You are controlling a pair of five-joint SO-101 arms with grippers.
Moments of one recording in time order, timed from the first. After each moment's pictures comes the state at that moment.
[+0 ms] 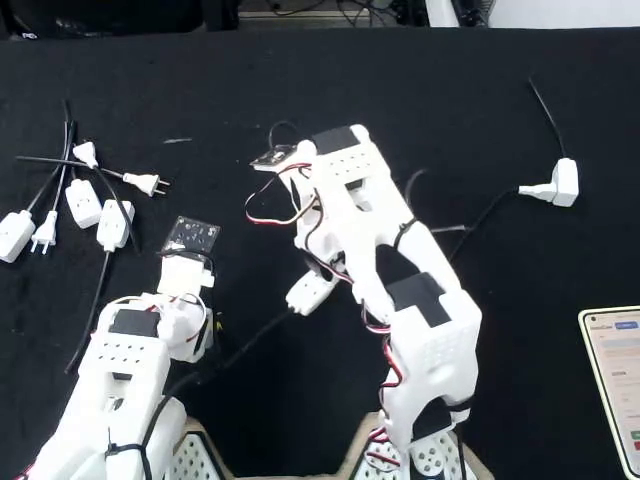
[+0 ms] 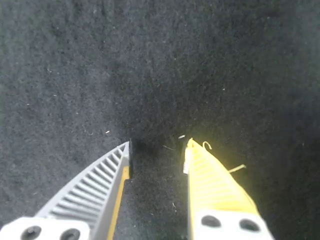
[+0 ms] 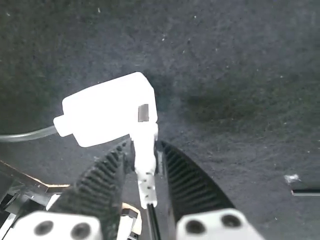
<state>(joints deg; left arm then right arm) 0.6 -52.1 78.5 50.0 -13.3 -20.7 24.4 -7.3 96.8 25.7</state>
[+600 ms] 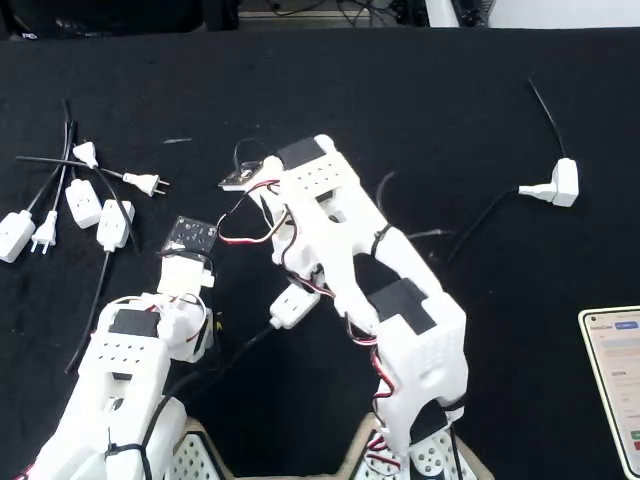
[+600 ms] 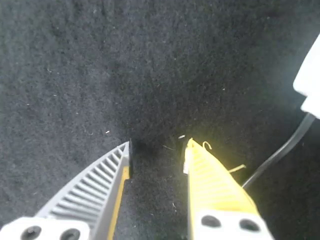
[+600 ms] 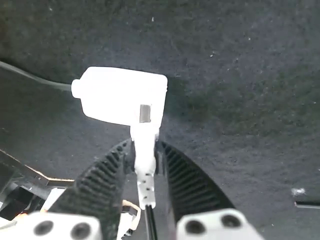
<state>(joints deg) 0.6 -52.1 78.5 50.0 -13.3 -27.8 24.7 -7.3 97.5 25.9</state>
